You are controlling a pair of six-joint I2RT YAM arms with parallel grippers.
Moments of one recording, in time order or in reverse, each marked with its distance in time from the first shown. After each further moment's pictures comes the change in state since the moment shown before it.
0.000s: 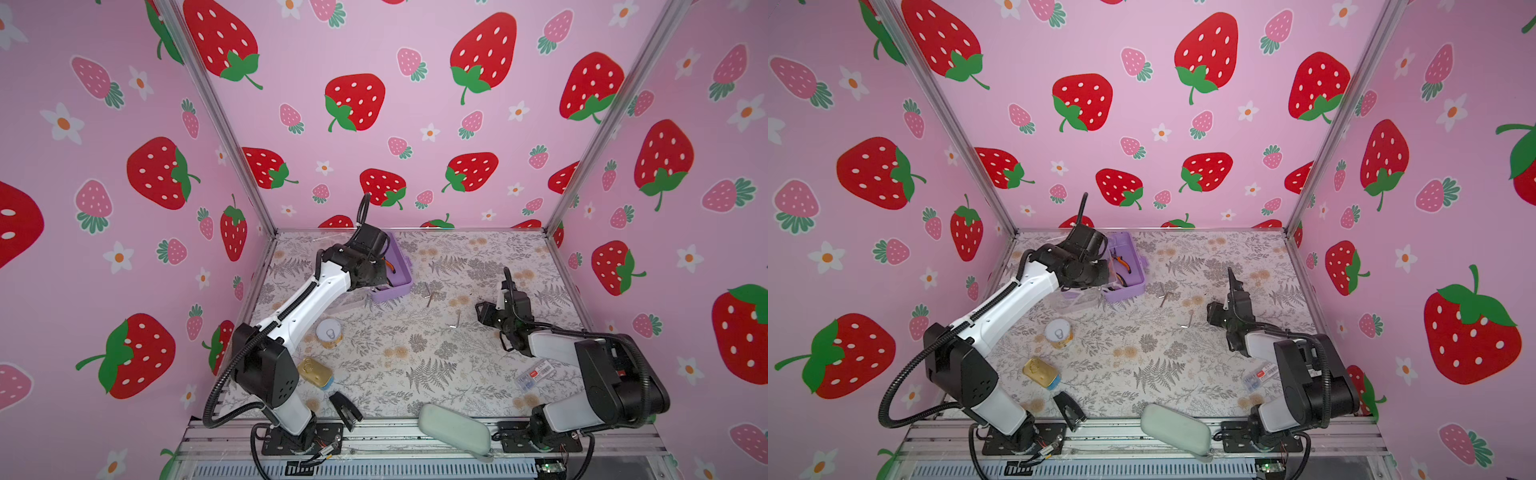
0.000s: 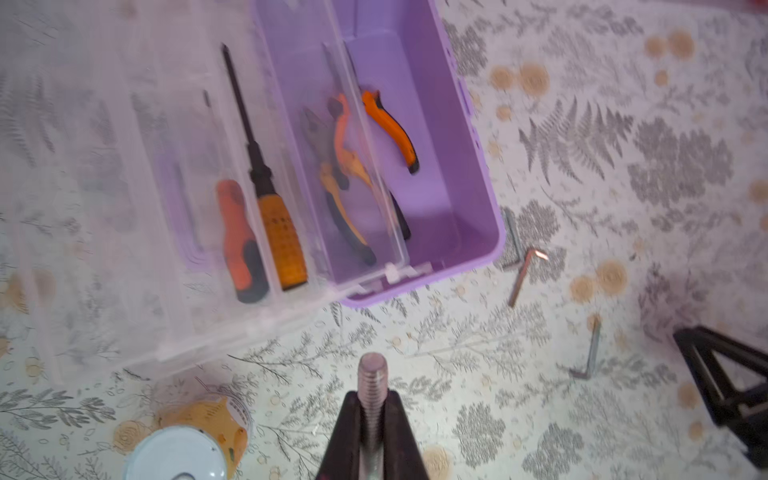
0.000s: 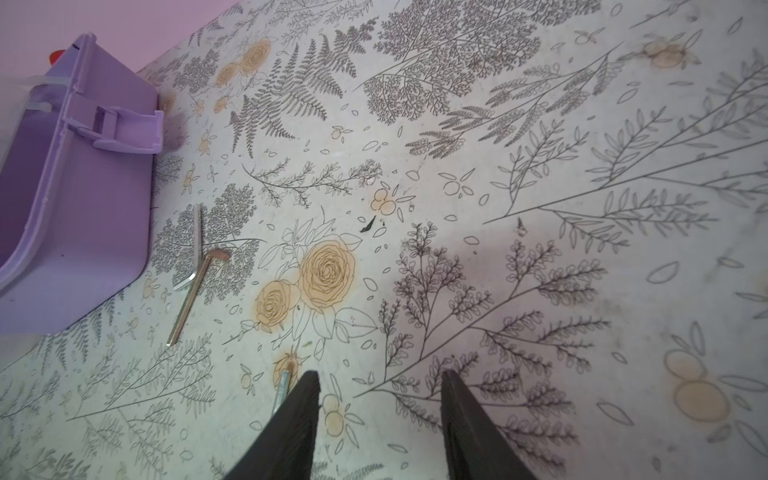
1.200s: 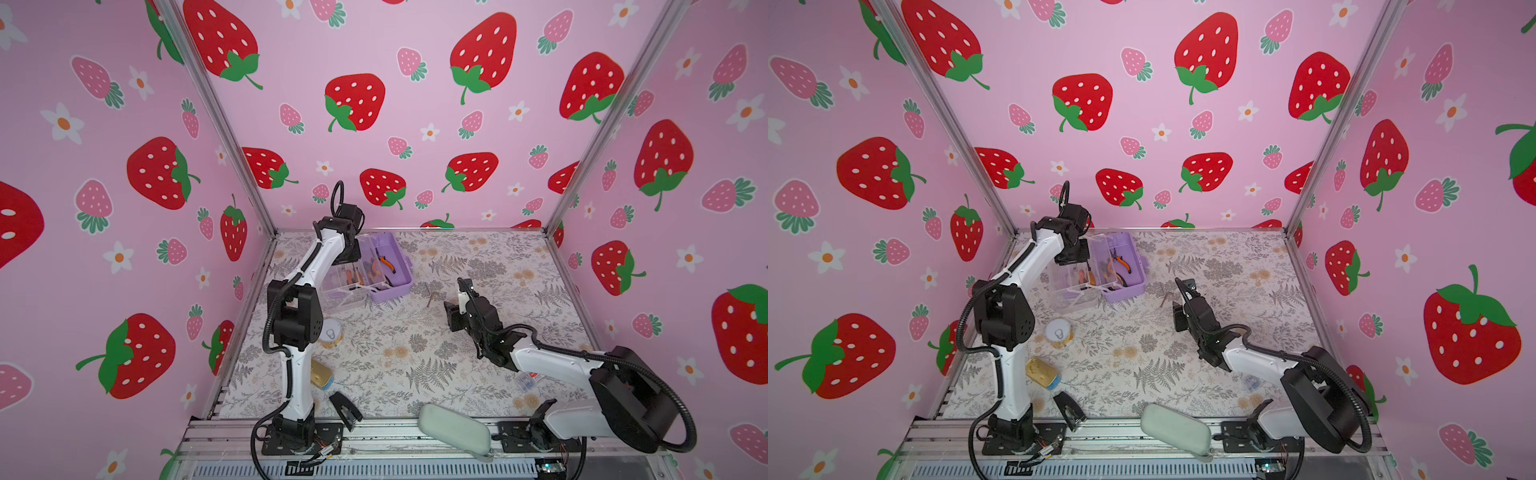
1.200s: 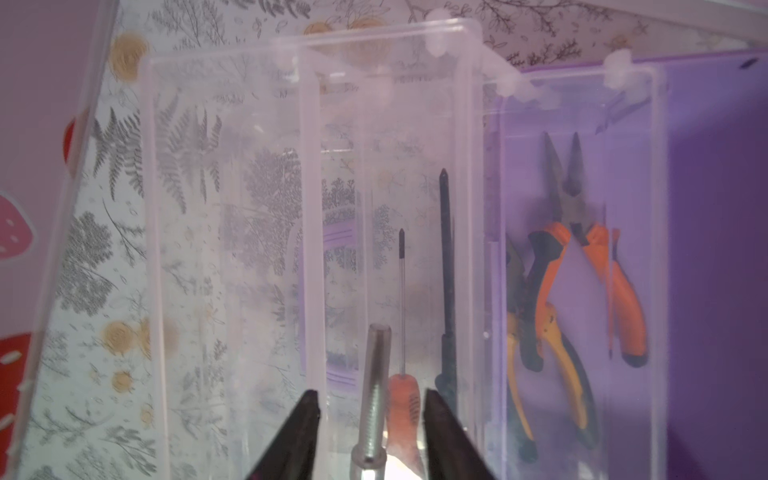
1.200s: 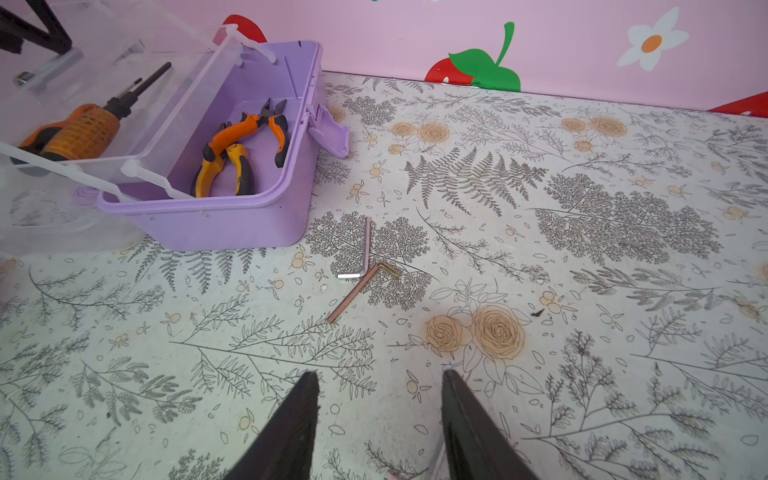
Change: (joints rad) left arm 0.216 0.440 0.408 -0.137 -0.113 0.025; right arm 0.473 -0.096 0.080 -0.009 0.414 -0.246
